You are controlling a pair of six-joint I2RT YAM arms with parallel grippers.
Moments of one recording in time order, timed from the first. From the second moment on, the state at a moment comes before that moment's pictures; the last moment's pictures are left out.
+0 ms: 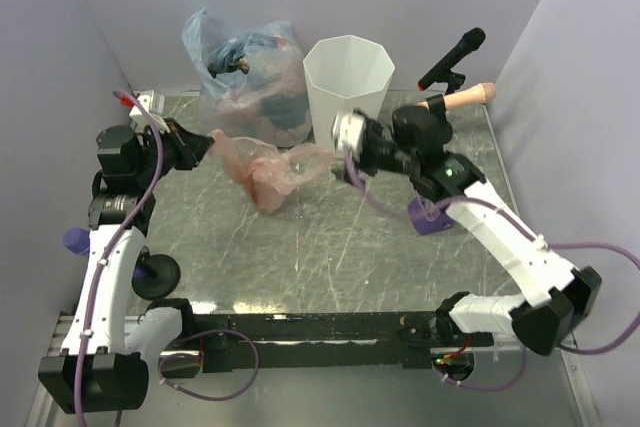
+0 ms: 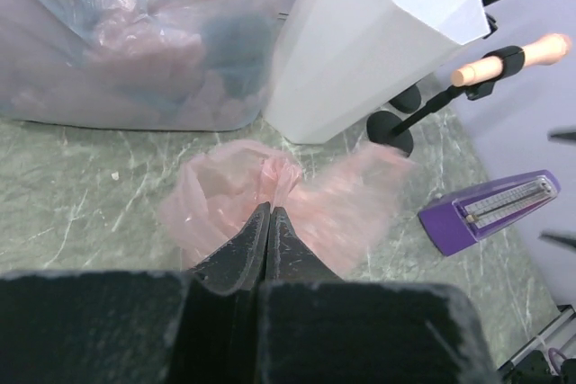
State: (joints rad) left arm 0.05 0.96 1.00 -0.24 0.50 -0.39; right arm 0.59 1.21 1.26 -0.45 -0.44 -0.75
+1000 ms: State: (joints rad) left arm 0.03 0.69 0.76 -0.45 0.90 -0.35; right arm 0.62 1.90 1.78 -0.40 -0.54 0.47
